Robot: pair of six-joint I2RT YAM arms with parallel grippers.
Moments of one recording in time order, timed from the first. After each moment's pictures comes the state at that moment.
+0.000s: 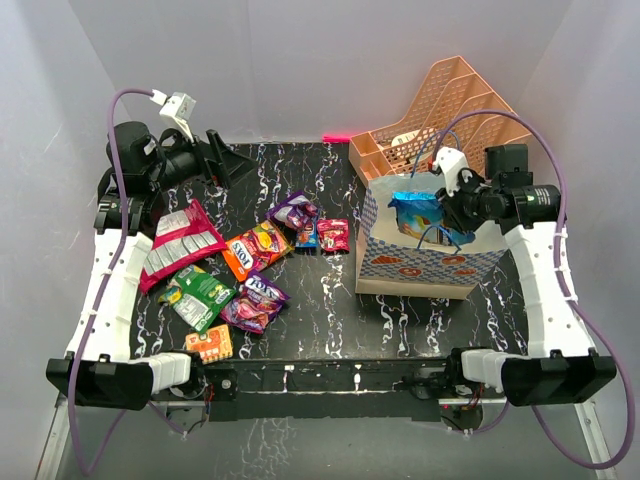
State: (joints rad) left arm -0.08 1.22 1.44 -0.41 0.73 -0.29; right arm 0.04 1.21 1.48 -1.14 -0.29 -0.64
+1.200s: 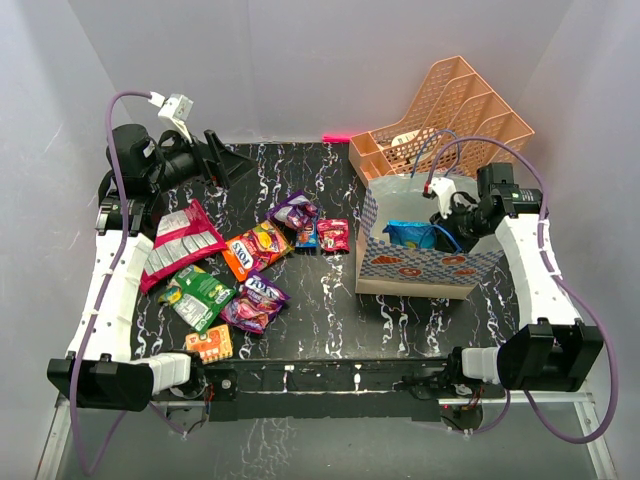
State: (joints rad) left arm -0.07 1.21 1.41 -0.36 0.76 -0.34; right arm -0.06 1.29 1.29 -1.21 -0.50 -0.76
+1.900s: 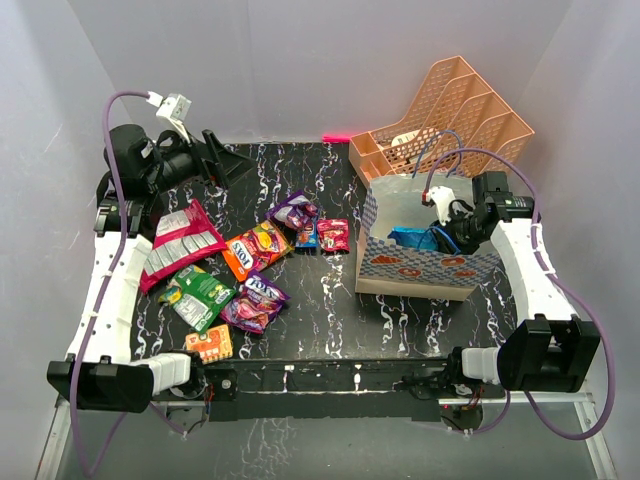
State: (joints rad) left arm -0.06 1.21 1.40 -0.35 0.77 -0.35; right arm -0.06 1.28 1.18 -1.12 -0.41 -0.73
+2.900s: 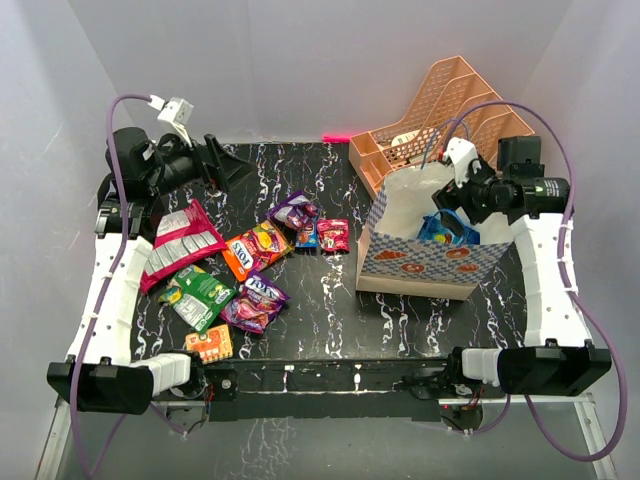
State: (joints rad) left arm -0.06 1.20 1.39 -0.36 0.75 -0.30; right arm -0.06 1.26 1.50 -1.14 -0.38 -0.71
